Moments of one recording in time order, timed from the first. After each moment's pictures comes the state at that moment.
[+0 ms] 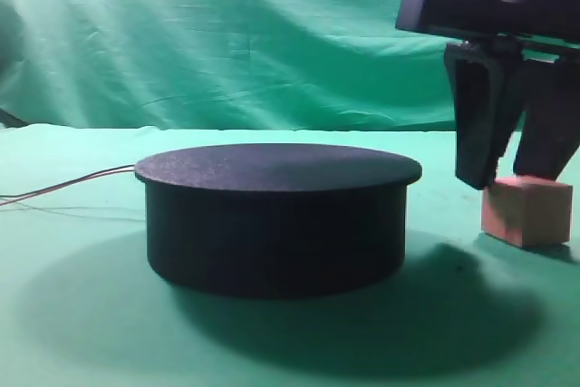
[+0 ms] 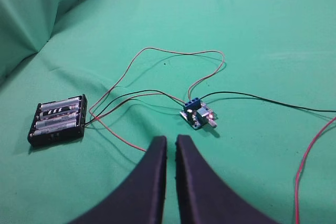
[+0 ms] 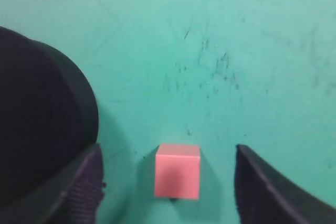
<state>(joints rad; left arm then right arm) 0.03 -0.02 0.03 0.22 0.37 -0.08 0.54 1.45 -0.93 0.06 0.82 0.14</state>
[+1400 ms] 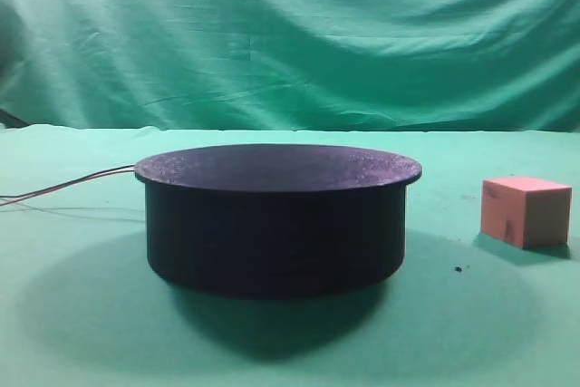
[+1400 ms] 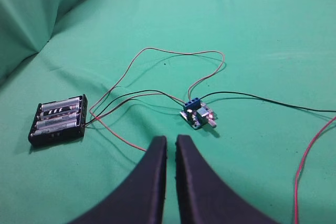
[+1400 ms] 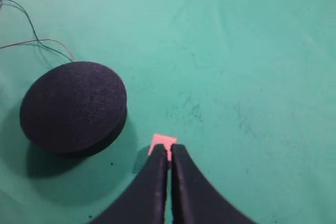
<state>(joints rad) 0.03 -0.02 0.03 0.22 0.37 -0.08 0.50 0.58 -0.58 0.04 0.73 -0.03</state>
